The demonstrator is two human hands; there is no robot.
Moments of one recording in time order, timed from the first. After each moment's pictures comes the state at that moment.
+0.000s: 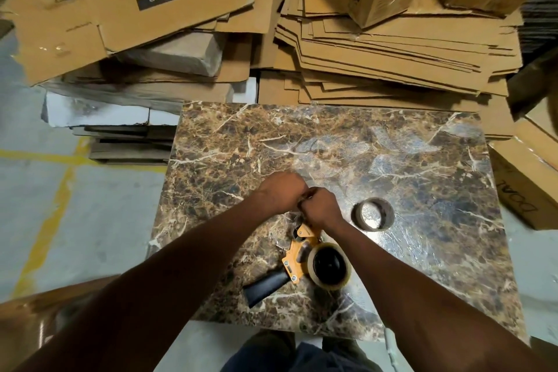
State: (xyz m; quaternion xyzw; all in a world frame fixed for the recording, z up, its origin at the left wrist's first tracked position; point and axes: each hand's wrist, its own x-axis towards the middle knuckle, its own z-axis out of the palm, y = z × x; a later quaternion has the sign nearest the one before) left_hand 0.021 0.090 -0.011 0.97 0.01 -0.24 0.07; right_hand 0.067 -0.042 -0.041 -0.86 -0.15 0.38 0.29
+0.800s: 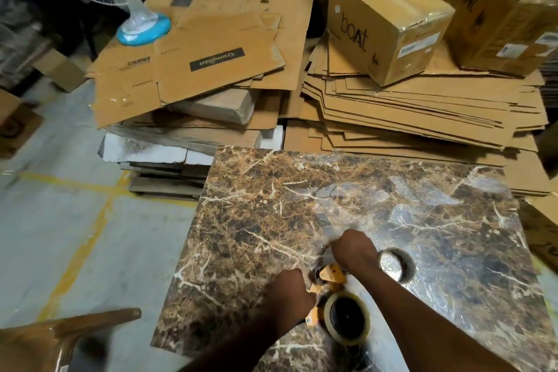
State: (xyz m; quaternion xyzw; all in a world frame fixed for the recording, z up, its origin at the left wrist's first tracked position) left_hand -0.092 0.007 -0.021 0.86 0.39 -0.21 0.26; right_hand 0.088 -0.058 -0.015 -0.92 -0.18 0.33 0.12
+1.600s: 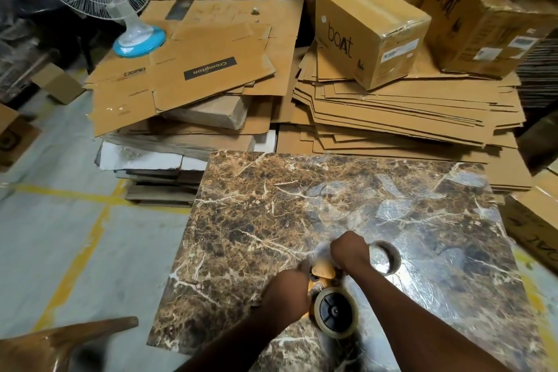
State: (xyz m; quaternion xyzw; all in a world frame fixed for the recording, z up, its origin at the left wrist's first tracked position) left_hand -0.094 -0.004 -0.028 0.95 0.21 -0.18 0.18; right_hand 0.083 -0.082 -0.007 -0.91 -0.11 0.37 0.17
